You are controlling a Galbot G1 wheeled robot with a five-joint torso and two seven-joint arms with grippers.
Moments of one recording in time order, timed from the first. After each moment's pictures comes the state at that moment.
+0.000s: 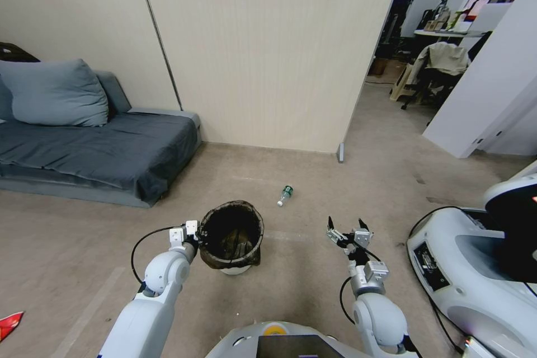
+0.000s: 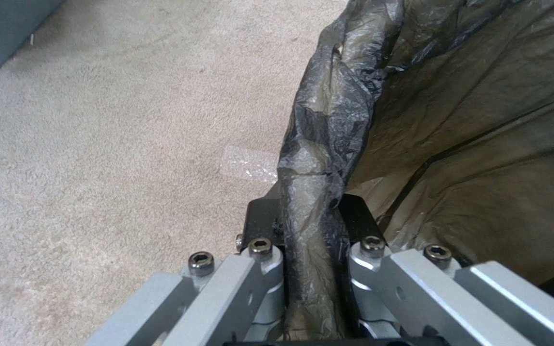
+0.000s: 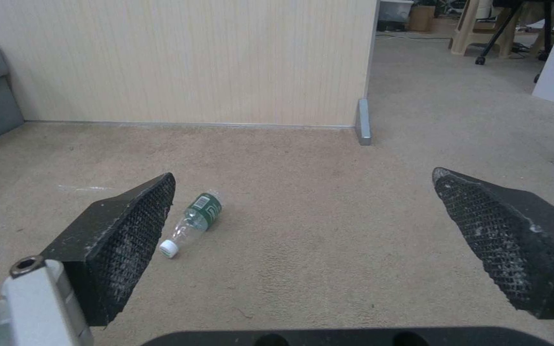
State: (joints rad) left arm 1.34 -1.21 -0.52 -1.97 -0.56 0.74 -0.26; right arm -1.66 1.54 0.57 2.15 0.04 -0.09 0.07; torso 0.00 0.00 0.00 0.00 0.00
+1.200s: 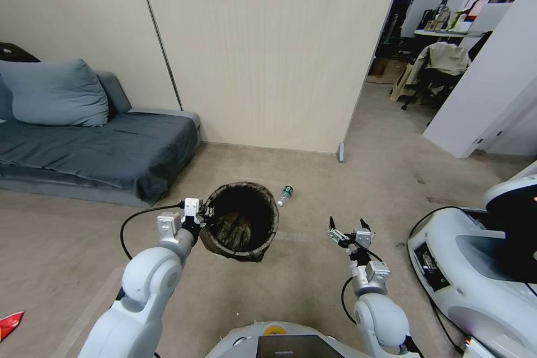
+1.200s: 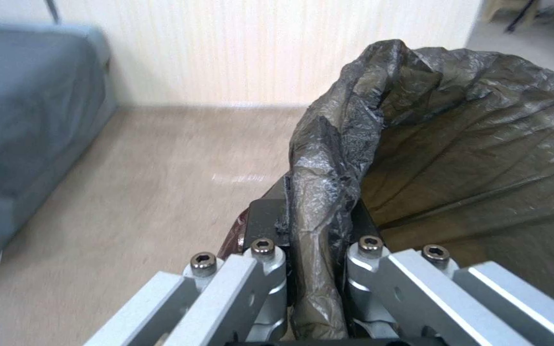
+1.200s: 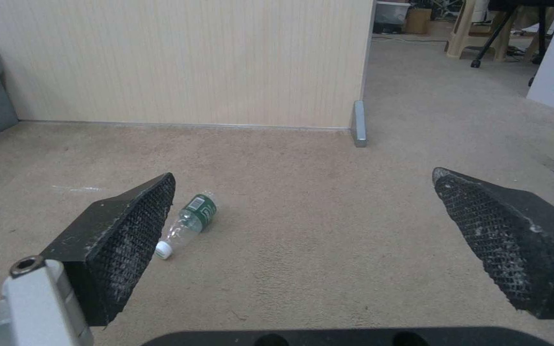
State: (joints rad) left arm 1.40 -1.17 -0.56 -2.44 -0.56 0.74 -0.19; right arm -1.66 1.54 0.57 2.15 0.04 -0.09 0.07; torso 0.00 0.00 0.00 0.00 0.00
